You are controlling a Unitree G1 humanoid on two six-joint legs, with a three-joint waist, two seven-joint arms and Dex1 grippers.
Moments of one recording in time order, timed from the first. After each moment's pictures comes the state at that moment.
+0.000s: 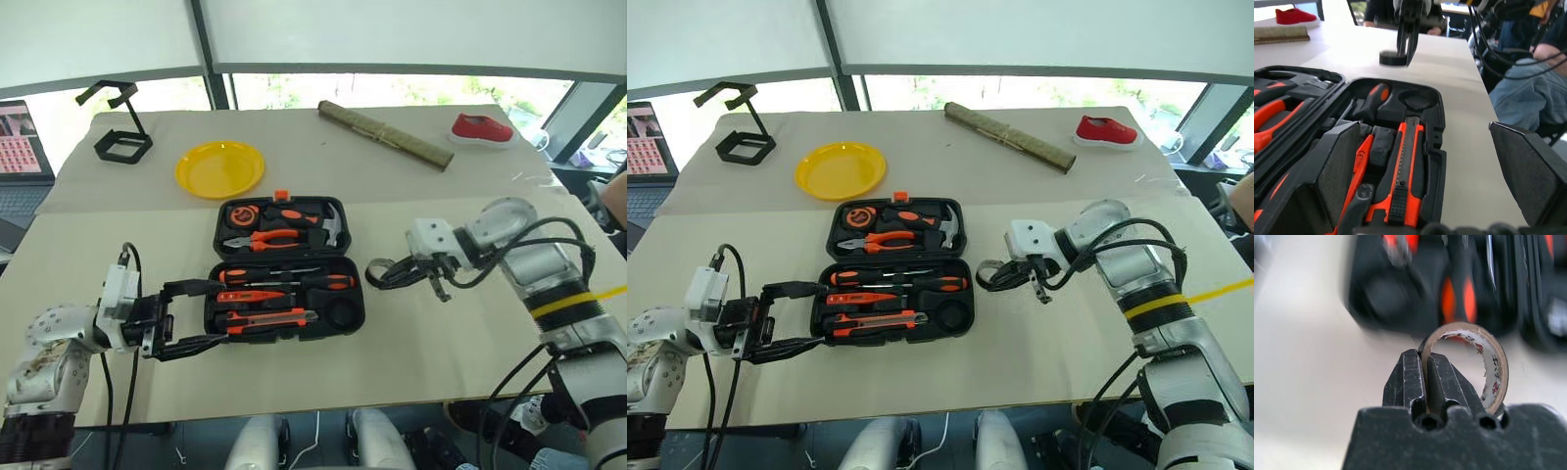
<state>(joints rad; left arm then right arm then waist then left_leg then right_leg) -0.03 0.76 0.27 -0.03 -0.63 0.10 -1.54 -0.73 -0.75 0.35 0.06 0.28 0.22 1.56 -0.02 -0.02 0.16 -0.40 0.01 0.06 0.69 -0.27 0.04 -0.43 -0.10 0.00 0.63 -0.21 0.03</state>
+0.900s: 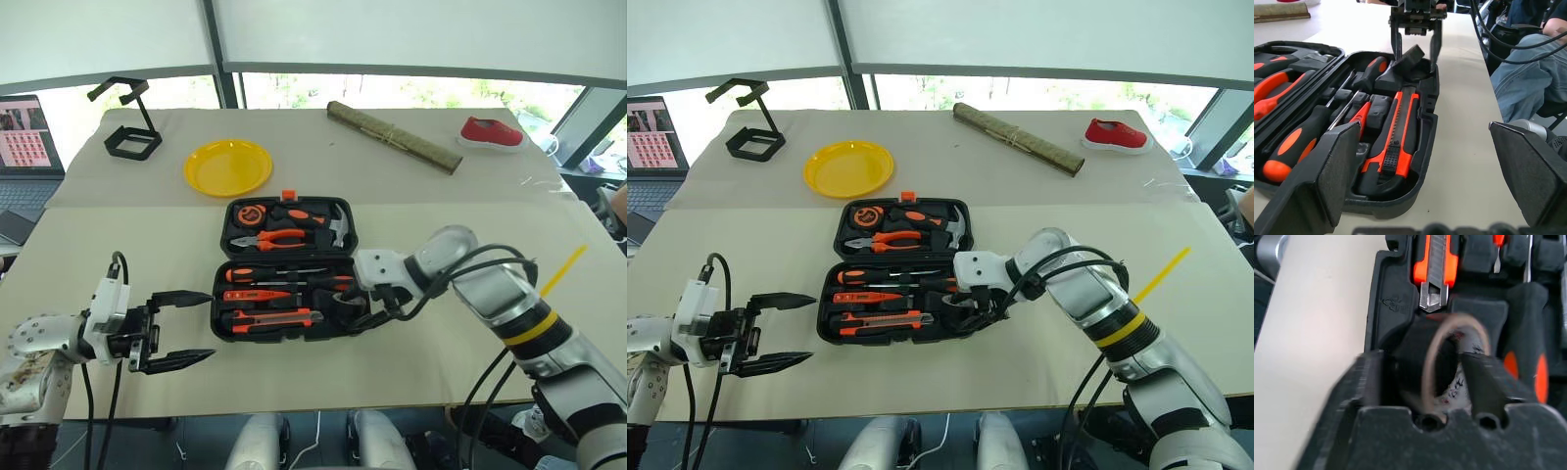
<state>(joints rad) 0.04 0.79 0.31 -0.02 -0.63 0.07 -1.50 -0.74 -0.71 0.51 -0.07 0.11 0.45 1.46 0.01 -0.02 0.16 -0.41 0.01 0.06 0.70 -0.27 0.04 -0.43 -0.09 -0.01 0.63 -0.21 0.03</state>
